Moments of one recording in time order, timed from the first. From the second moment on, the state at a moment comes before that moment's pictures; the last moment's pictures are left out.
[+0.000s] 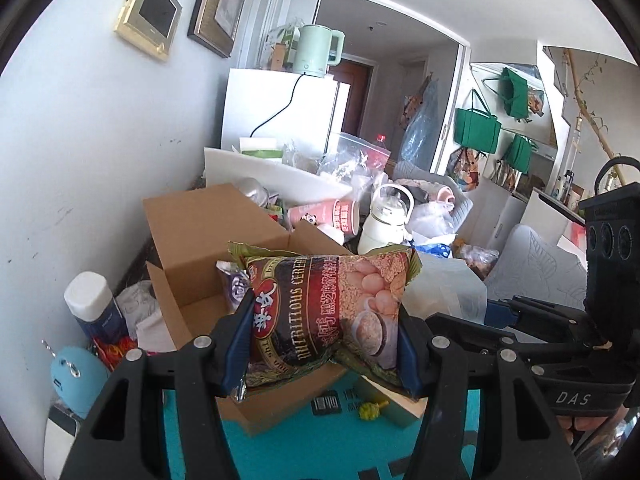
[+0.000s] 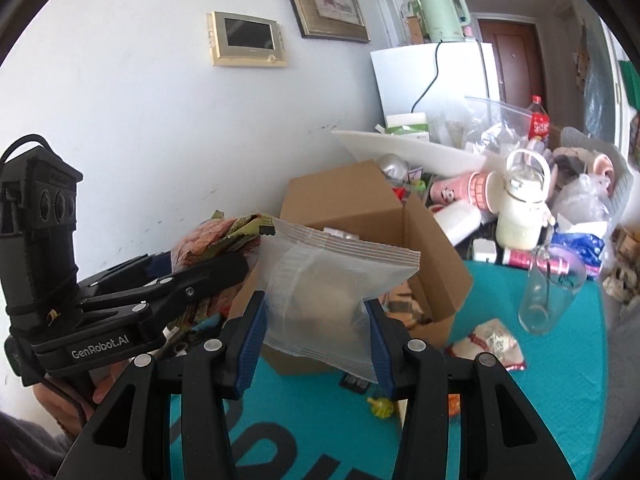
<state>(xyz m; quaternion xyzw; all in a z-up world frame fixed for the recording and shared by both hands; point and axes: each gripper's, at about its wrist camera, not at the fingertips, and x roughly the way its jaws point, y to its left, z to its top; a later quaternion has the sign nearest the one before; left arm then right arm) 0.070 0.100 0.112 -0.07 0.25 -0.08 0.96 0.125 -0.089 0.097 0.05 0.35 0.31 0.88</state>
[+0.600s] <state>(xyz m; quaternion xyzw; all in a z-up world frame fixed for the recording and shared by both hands) 0.185 0.128 0.112 -0.09 0.24 -0.06 0.96 0.241 -0.071 0.088 0.06 0.32 0.31 0.89</state>
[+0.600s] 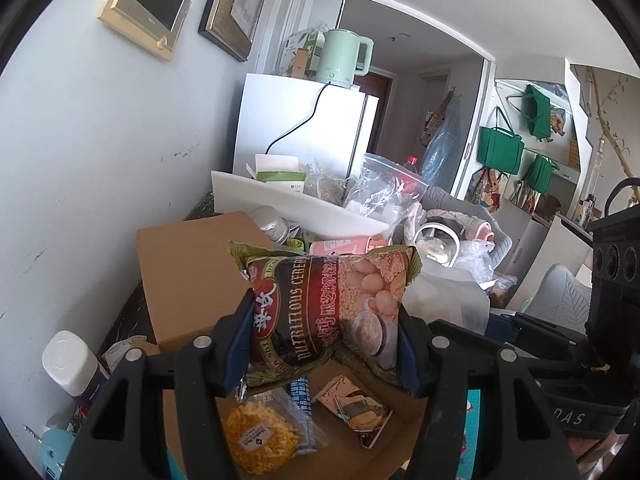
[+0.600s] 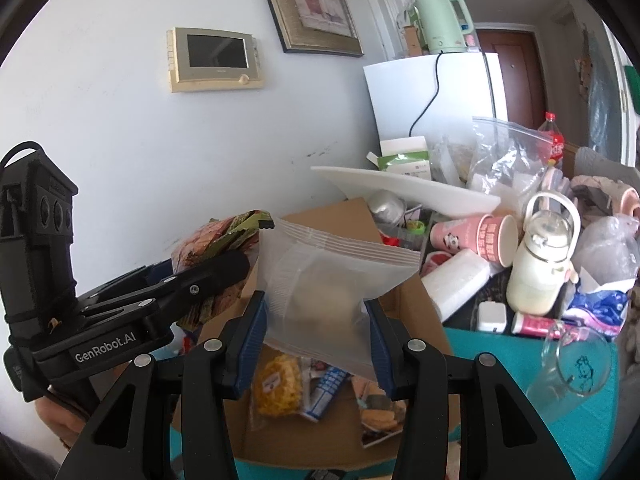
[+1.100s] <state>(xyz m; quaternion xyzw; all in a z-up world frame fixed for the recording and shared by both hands) 0.243 0.138 0.046 -0.08 0.36 -0.01 0.93 0.291 -0.050 0.020 0.05 0.40 0.29 0.87</state>
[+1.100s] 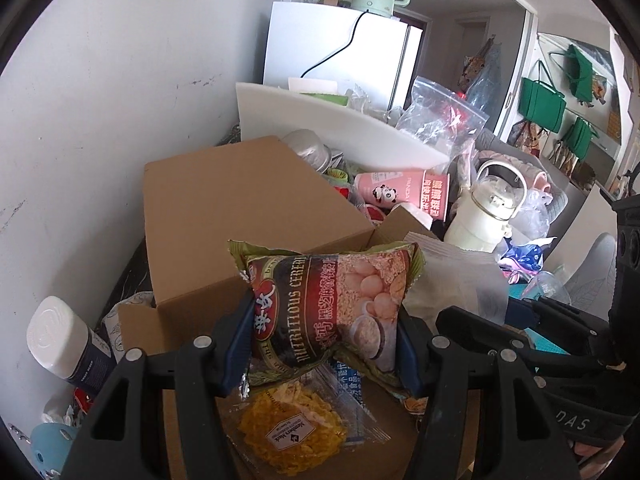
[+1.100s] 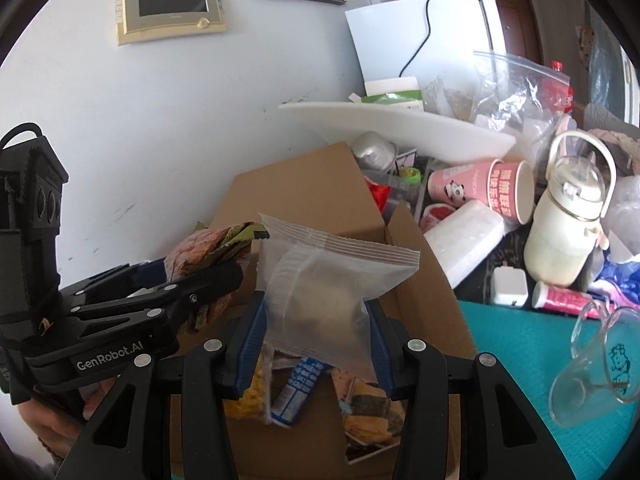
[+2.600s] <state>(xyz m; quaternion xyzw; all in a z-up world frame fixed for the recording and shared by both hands) 0.219 0.120 0.075 -0.03 0.38 0.02 0.93 0.255 -0.066 0.042 -0.05 0.40 0.15 0.90</state>
